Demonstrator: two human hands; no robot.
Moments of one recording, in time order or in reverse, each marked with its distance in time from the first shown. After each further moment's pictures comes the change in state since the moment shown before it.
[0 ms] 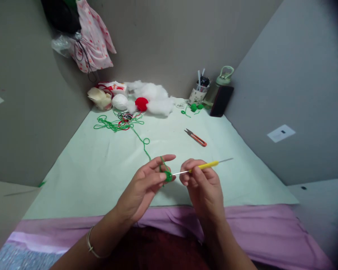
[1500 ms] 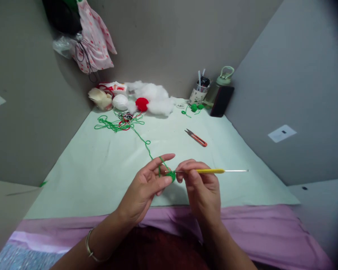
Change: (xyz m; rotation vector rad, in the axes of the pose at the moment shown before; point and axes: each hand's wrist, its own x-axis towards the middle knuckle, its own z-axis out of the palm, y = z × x) left_hand -0.005 -0.001 0.005 0.117 0.033 0.054; right_hand -0.003 0.003 0.006 -0.139 -0.066 -0.158
